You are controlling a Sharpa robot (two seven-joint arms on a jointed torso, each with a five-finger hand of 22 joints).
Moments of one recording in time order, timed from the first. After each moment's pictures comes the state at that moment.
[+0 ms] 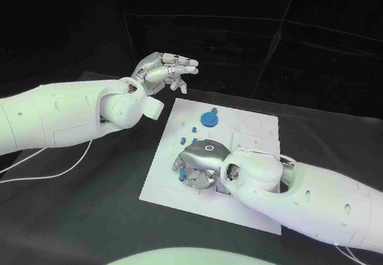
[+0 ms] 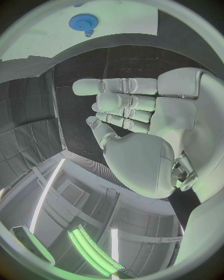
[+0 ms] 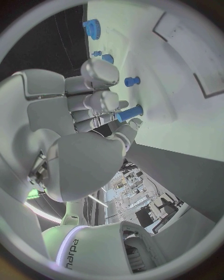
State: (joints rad) left arm 1.27 -0.77 -0.09 1.29 0.00 -0.11 0.50; left_hand 1.27 -0.03 0.41 -0.15 0.05 1.01 0.18 0.14 0.07 1.05 0.11 0.30 0.07 1.28 0.02 1.12 0.60 0.17 1.25 0.11 0.64 0.60; right arm 1.10 -0.52 -0.08 1.63 -1.79 -0.09 -0.12; right_hand 1.33 -0.14 0.40 -0.04 0.10 0.89 0.16 0.06 0.06 1.05 0.11 0.07 0.06 1.45 0.02 1.14 0.84 0.10 1.31 0.12 1.33 1.10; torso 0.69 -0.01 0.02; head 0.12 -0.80
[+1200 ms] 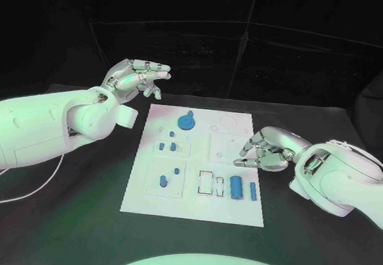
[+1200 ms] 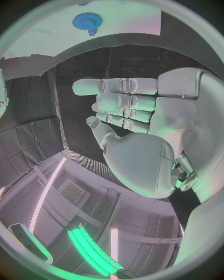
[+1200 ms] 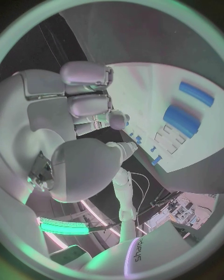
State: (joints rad) left arm 1.27 -0.80 -0.10 1.32 0.00 -0.11 0.50; left_hand 1.27 -0.03 0.40 -0.15 0.05 1.01 0.18 0.14 0.07 1.05 0.11 0.30 0.07 1.28 0.02 1.12 0.59 0.17 1.25 0.11 0.63 0.60; right arm 1.14 -1.08 -0.05 1.87 -1.35 -0.27 -0.30; right_hand 1.18 -0.11 -0.03 0.27 0.22 1.01 0.10 0.26 0.14 1.36 0.02 0.94 0.88 1.47 -0.05 1.33 1.11 0.08 1.42 0.06 1.45 1.31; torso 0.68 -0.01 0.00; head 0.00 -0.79
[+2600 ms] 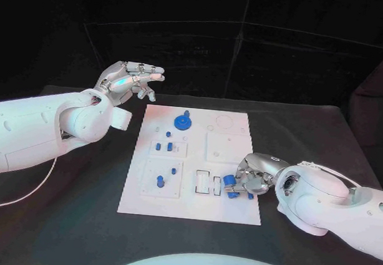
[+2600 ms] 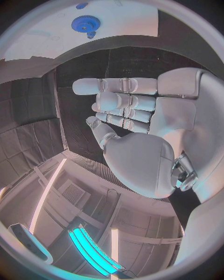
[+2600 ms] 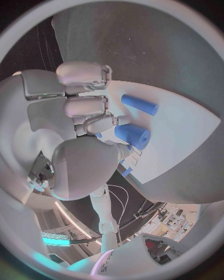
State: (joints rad) left arm 1.27 -0.81 -0.11 1.32 0.00 -0.10 0.50; left_hand 1.27 -0.03 0.40 -0.15 0.05 1.01 0.18 0.15 0.07 1.05 0.11 0.30 0.07 1.28 0.02 1.12 0.59 0.16 1.25 0.11 0.63 0.60; right arm 1.03 -1.00 -0.07 1.86 -1.49 -0.20 -0.50; right_hand 1.18 -0.05 -0.16 0.29 0.23 0.99 0.10 0.33 0.20 1.42 0.01 1.23 1.26 1.47 -0.05 1.41 1.26 0.06 1.45 0.06 1.48 1.31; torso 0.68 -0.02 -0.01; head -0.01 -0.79
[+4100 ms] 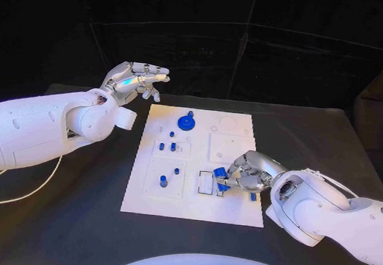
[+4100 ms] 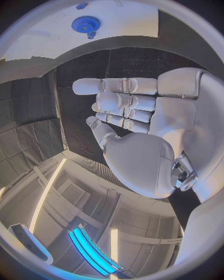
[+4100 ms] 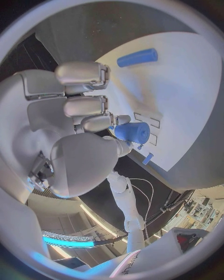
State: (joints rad) left arm 1.27 -0.81 -0.11 1.32 0.00 -0.10 0.50; left_hand 1.27 -0.03 0.40 -0.15 0.05 1.01 0.18 0.15 0.07 1.05 0.11 0.30 0.07 1.28 0.02 1.12 0.59 0.16 1.25 0.11 0.63 0.60; right arm 1.02 -0.97 -0.07 1.92 -1.31 -0.43 -0.50; right_hand 1.29 0.04 -0.18 0.28 0.39 1.03 0.08 0.35 0.22 1.44 0.00 1.25 1.30 1.47 -0.06 1.42 1.27 0.05 1.46 0.05 1.49 1.31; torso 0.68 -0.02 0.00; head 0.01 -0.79
